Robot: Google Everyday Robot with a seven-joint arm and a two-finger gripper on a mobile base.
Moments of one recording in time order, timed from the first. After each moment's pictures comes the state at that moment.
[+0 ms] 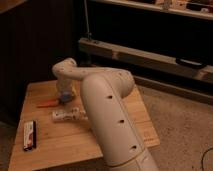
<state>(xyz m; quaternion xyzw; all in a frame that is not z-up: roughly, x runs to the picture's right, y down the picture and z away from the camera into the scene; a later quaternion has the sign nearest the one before) -0.270 0.036 0.946 -0.31 0.10 0.64 0.70</state>
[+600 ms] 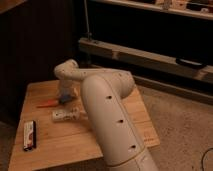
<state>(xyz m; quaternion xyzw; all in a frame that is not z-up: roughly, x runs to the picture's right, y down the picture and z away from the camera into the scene) -0.266 0.040 0.953 -0.31 0.11 0.64 0.69</state>
